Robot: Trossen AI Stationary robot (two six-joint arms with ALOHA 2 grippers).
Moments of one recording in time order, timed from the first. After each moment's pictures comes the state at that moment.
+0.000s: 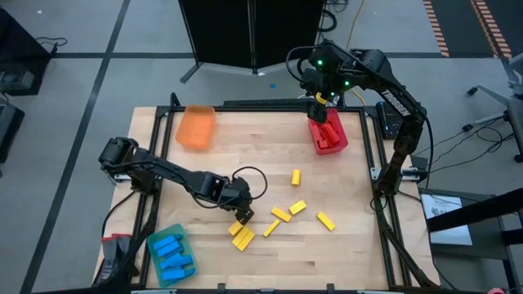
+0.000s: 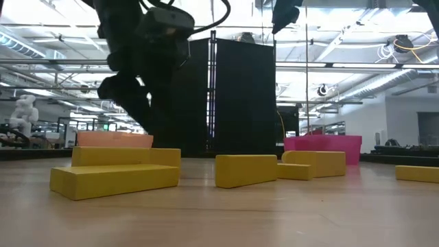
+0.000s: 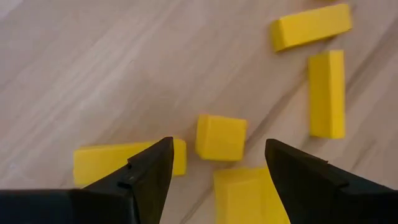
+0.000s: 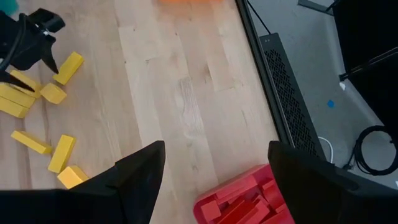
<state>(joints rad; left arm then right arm) -0.26 1.68 1.09 -0.55 -0.06 -1.01 -0.51 1.79 2.35 -1.56 -0.10 -0.22</state>
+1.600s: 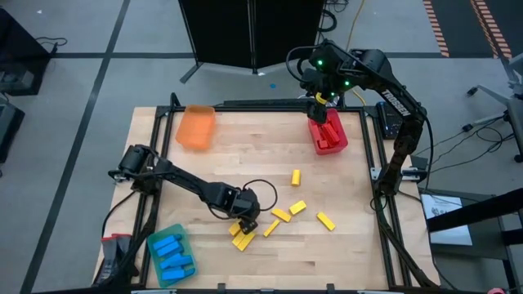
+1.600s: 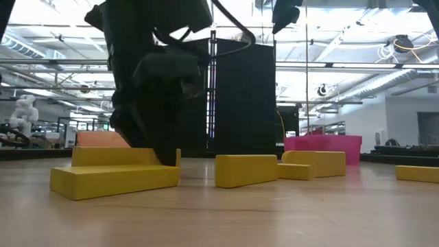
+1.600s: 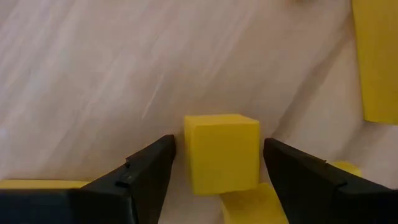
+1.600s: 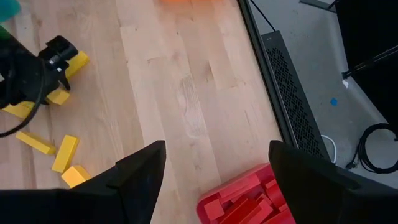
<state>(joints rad) -0.28 1.89 1.14 -0.49 -0.03 -0.88 -0.51 1.79 2.35 -1.57 -0.11 -0.21</state>
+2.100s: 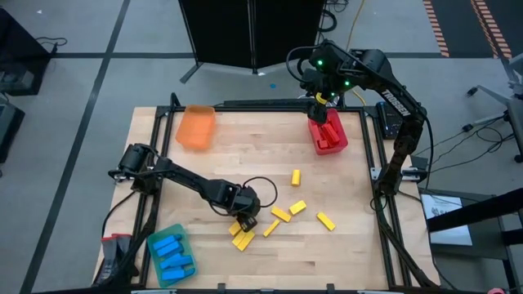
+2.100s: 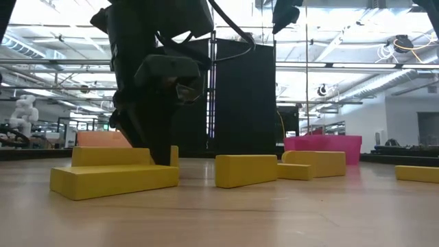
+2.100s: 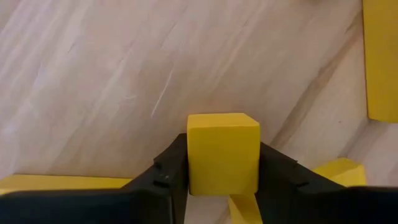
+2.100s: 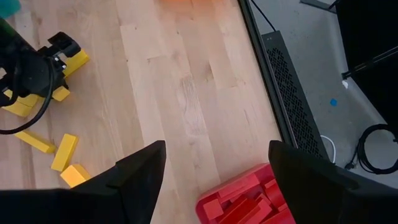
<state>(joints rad) -0.26 1.89 1.14 -0.53 0.03 -0.88 -0.51 1.79 2.35 -1.57 -0.11 -0.22</state>
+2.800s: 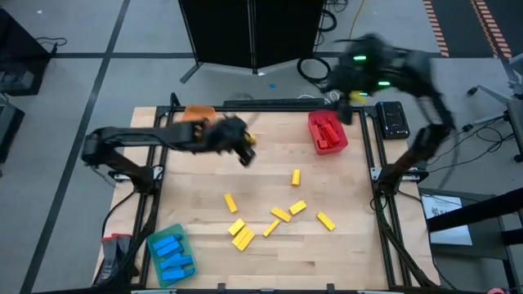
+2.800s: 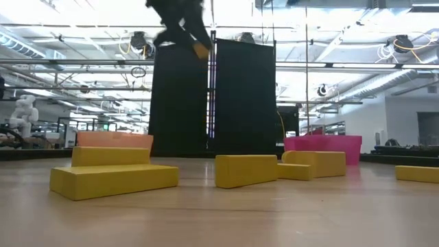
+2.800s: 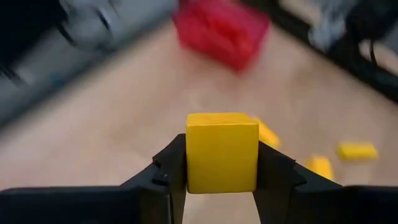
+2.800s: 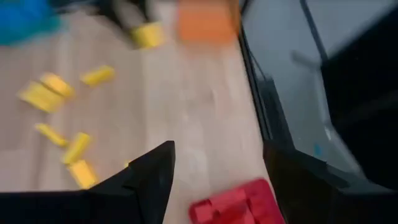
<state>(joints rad) 0.10 1.46 1.34 -0.61 -0.27 -0.48 -0.52 1.61 2.35 -1.57 -0.16 -0.35</state>
